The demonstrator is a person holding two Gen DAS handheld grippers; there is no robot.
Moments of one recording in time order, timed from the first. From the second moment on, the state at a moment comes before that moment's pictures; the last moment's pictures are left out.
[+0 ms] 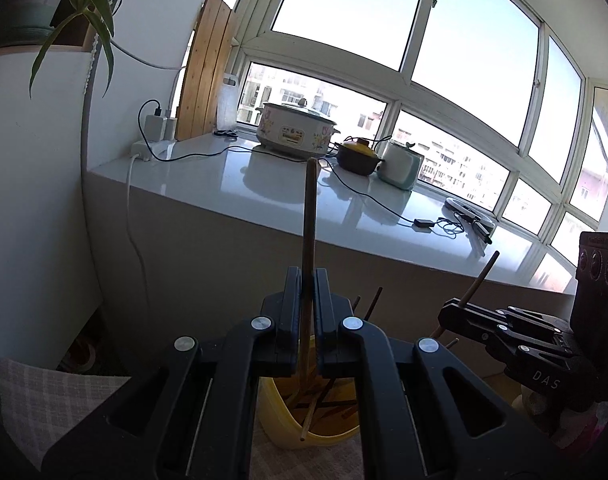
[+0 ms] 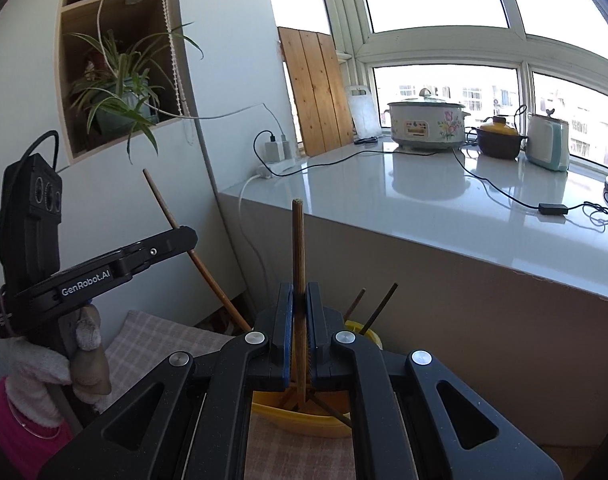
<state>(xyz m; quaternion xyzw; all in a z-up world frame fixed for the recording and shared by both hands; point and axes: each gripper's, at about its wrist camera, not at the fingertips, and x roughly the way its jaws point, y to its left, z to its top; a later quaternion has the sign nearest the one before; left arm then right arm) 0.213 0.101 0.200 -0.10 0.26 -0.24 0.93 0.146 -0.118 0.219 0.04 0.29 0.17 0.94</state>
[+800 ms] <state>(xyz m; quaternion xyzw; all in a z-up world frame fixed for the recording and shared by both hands) 0.225 0.092 0.163 -0.11 0.32 -0.24 0.91 0.142 -0.116 0.180 0.03 0.34 0.15 0.93</state>
